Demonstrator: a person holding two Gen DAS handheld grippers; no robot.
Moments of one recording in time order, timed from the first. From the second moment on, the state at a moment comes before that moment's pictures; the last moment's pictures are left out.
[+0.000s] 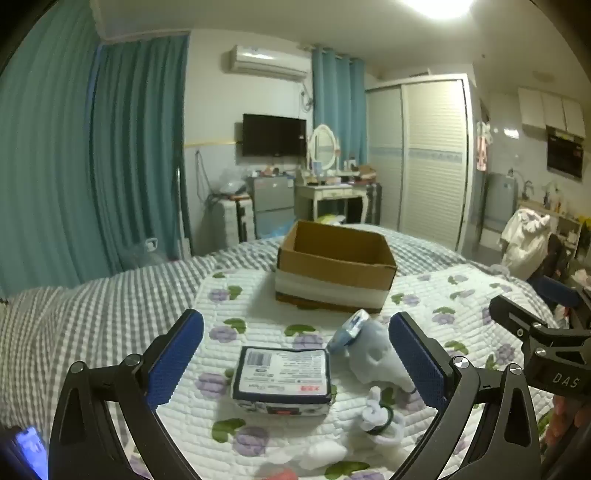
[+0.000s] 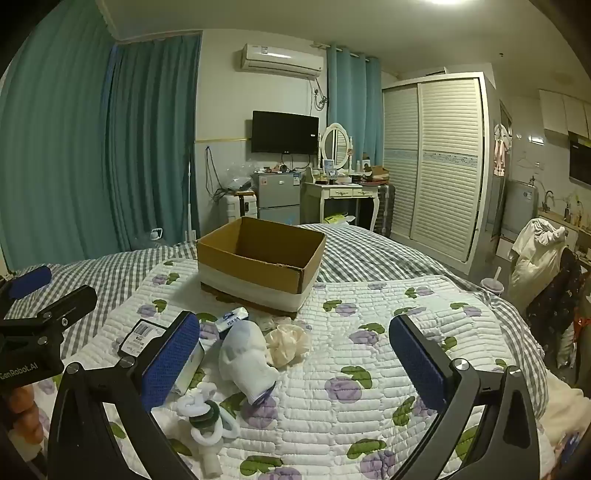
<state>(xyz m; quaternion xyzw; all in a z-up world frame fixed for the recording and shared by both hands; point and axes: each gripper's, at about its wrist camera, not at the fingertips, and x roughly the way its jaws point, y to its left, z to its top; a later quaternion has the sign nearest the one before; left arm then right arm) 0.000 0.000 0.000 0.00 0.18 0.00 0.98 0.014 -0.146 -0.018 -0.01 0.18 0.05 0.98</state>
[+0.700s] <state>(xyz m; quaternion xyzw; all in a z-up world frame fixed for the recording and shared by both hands) 0.004 0.004 -0.002 0.00 0.18 0.00 0.98 0.015 -0.145 -0.019 -0.01 0.18 0.05 0.98</state>
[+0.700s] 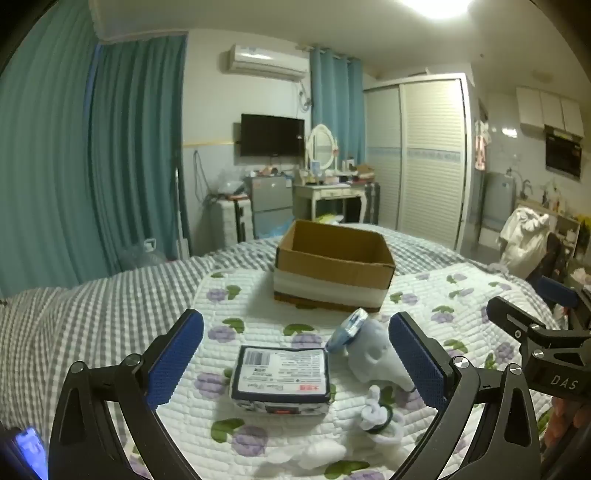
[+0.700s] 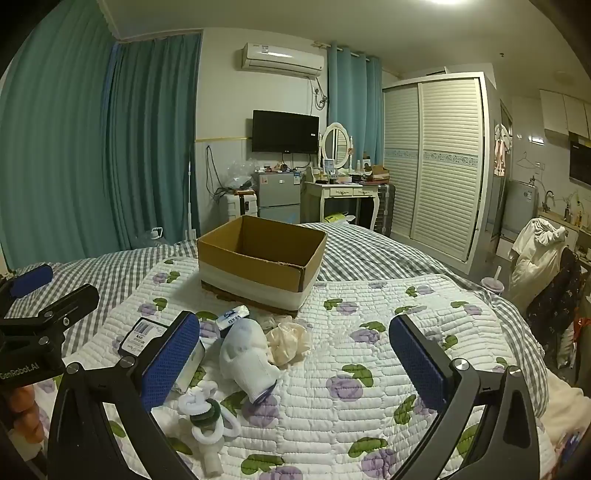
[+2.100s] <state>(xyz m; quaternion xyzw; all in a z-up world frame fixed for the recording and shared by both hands) 0.001 -0.002 0.000 0.00 0.18 -0.01 0.98 0.014 -0.146 -0.020 -0.01 0.18 0.05 0.98</state>
